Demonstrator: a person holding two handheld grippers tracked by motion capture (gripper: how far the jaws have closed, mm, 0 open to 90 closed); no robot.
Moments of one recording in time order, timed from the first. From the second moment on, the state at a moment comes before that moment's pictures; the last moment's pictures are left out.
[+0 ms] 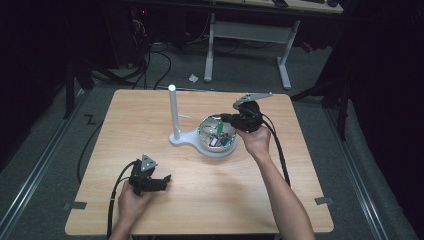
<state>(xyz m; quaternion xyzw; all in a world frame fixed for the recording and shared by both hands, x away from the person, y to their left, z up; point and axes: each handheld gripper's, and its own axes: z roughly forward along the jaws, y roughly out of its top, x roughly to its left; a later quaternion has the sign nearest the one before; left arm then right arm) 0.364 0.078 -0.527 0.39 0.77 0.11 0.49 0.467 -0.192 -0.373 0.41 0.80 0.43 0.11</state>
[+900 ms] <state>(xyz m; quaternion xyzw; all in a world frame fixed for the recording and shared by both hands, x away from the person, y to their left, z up) 0.365 0.077 -0.527 0.38 0.77 0.10 0.49 0.474 -0.197 -0.442 0.45 0.81 0.36 0.09</state>
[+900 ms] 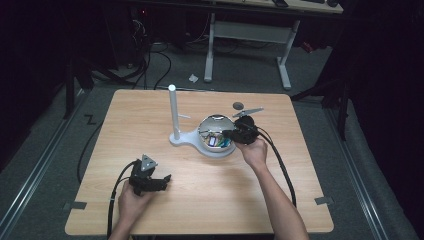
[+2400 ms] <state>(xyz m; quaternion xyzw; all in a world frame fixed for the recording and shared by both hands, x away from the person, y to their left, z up) 0.365 0.076 -0.526 0.38 0.78 0.10 0.49 0.437 -0.232 -0.399 0.46 0.77 0.42 0.14</state>
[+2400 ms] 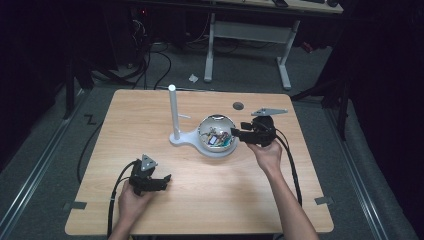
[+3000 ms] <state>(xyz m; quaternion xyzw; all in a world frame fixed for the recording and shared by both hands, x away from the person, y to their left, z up) 0.365 0.077 -0.526 0.38 0.78 0.10 0.49 0.409 -0.267 -0.393 0.49 0.75 0.42 0.15</state>
